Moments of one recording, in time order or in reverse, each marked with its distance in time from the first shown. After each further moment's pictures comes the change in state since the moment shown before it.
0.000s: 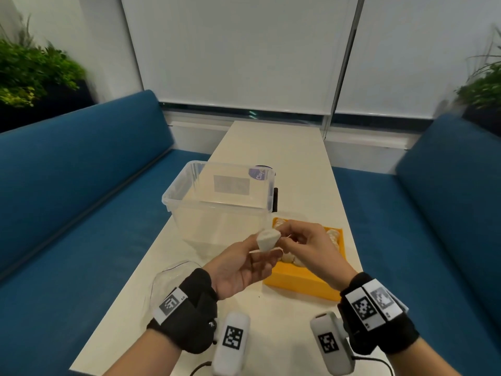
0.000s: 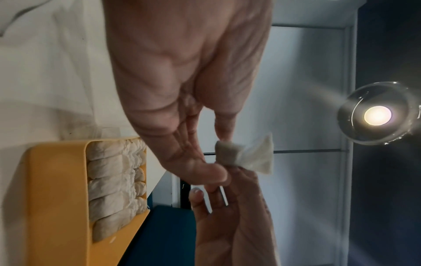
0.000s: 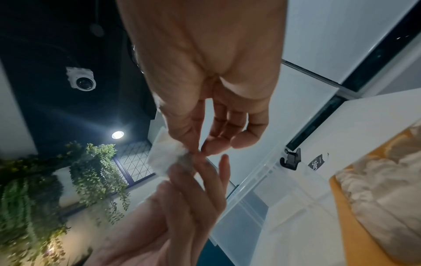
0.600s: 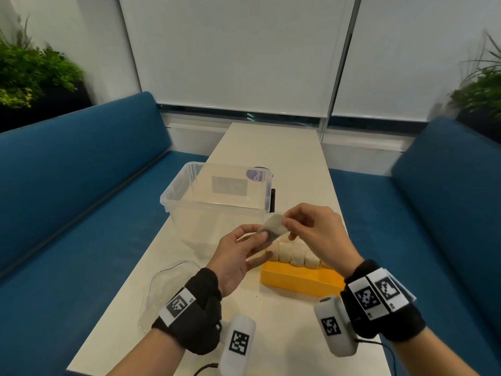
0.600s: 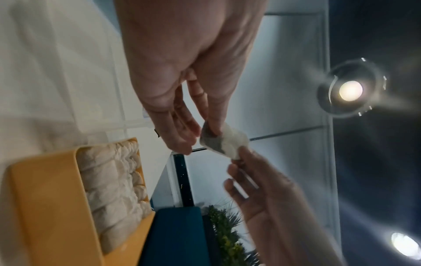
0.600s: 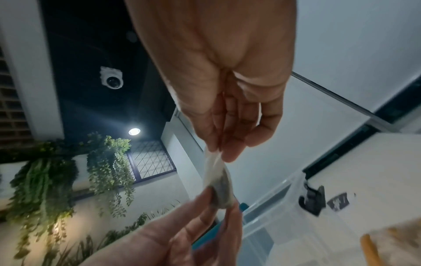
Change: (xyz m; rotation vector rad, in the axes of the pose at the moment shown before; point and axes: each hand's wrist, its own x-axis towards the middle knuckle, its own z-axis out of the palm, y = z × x) left_hand 0.008 -0.007 -0.004 0.033 0.043 0.353; right_hand 0.004 -0.020 -0.019 -0.192 0.143 -0.032
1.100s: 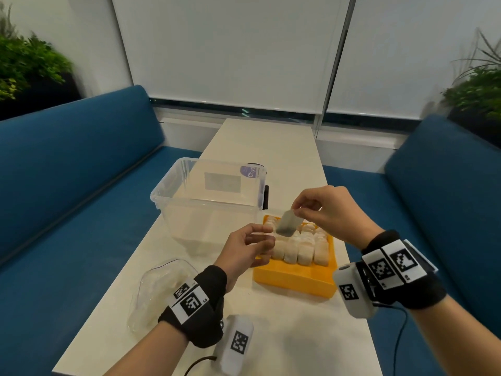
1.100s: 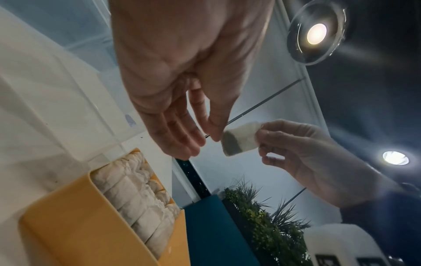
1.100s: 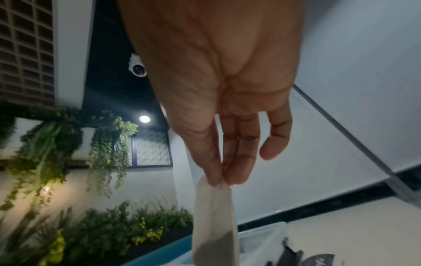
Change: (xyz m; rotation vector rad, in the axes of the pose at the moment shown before) left_hand 0.016 -0.016 0.008 0.373 -0.015 0.024; right_hand 0.025 -0.002 -0.045 -0.432 -0.139 -0.144
